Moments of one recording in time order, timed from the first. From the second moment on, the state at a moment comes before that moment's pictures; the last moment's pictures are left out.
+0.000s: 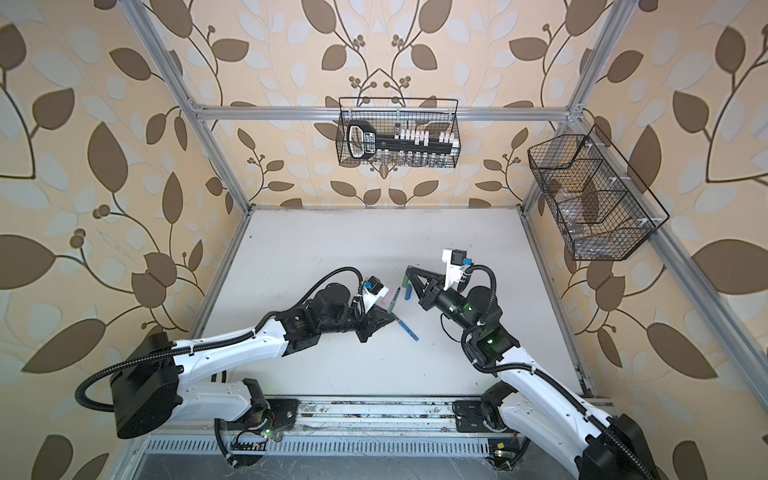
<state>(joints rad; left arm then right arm) -0.89 1.28 0.70 0.10 0.31 -0.21 0.51 0.87 0.44 0.50 -0.25 0.69</state>
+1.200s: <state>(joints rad) -0.89 1.27 0.70 0.10 0.31 -0.21 0.54 0.90 0.44 0.54 -0.23 0.69</state>
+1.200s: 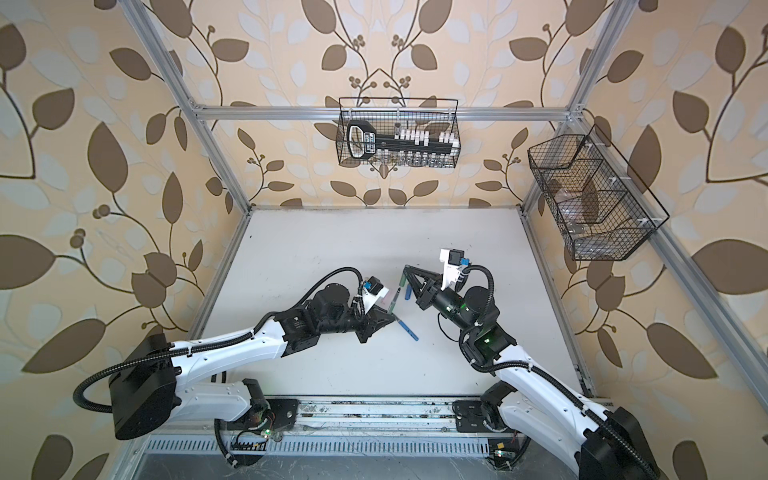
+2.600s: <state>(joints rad) -0.90 1.27 0.70 0.11 0.31 -0.21 0.56 0.87 0.44 0.51 -0.18 0.64</state>
